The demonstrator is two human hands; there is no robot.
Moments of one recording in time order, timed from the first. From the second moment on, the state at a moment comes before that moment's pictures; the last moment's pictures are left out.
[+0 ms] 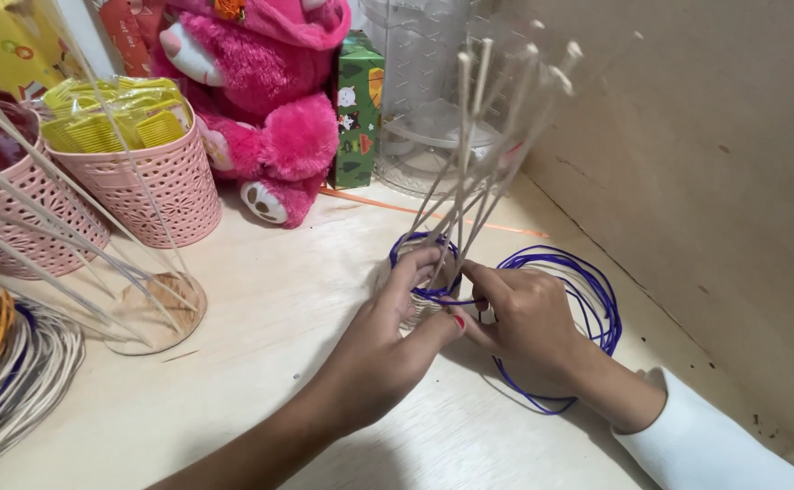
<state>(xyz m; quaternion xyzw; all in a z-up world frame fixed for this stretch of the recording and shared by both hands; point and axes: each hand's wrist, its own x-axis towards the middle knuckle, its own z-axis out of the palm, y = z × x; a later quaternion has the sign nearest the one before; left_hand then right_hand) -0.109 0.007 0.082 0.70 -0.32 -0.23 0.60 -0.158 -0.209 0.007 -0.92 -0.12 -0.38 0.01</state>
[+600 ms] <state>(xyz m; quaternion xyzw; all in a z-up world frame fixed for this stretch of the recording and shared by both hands) -0.104 0.008 0.084 0.73 -0.35 -0.23 0.55 -0.173 -0.193 0.040 -0.93 -0.10 -0.36 -0.04</state>
